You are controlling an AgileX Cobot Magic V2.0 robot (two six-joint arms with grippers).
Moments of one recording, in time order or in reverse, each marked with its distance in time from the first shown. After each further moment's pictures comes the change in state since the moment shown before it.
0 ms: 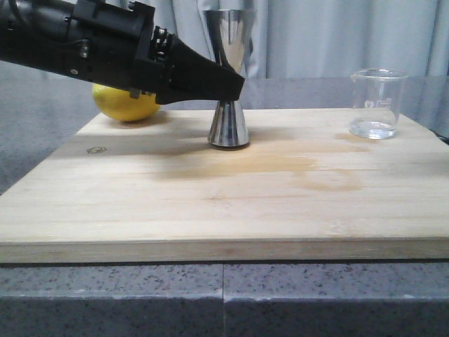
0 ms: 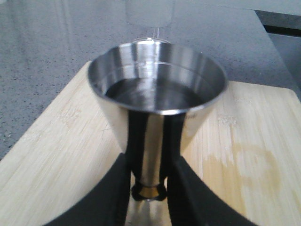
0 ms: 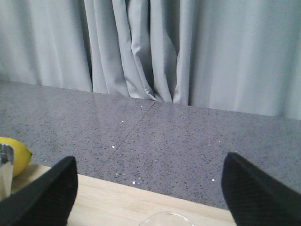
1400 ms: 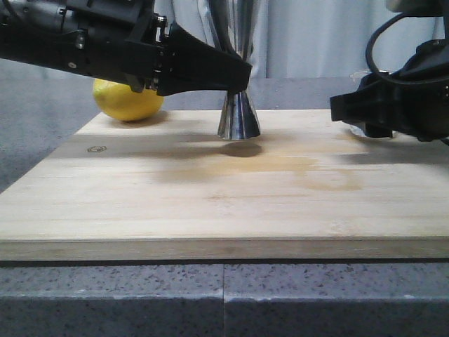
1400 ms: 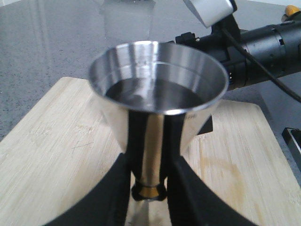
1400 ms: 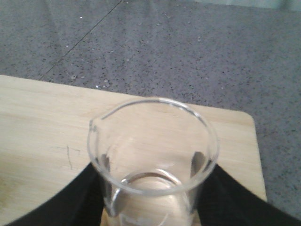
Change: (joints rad) left arm 0.000 0.000 0.000 0.002 0.095 -0.035; right arm 0.000 0.420 0.000 0.087 -0.147 0.016
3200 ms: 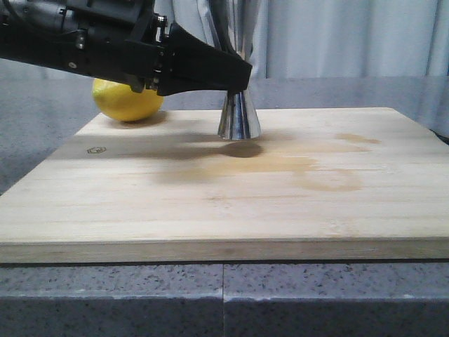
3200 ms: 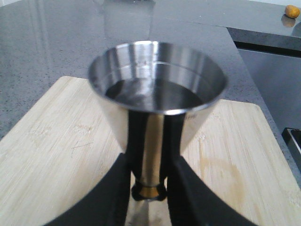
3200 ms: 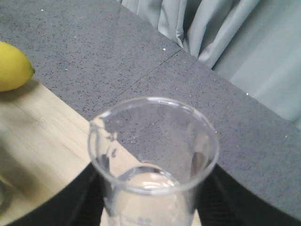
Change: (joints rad) left arm 0.000 0.000 0.000 0.000 0.000 0.000; right arm -0.129 -0.305 -0.483 -0.207 0.930 -0.282
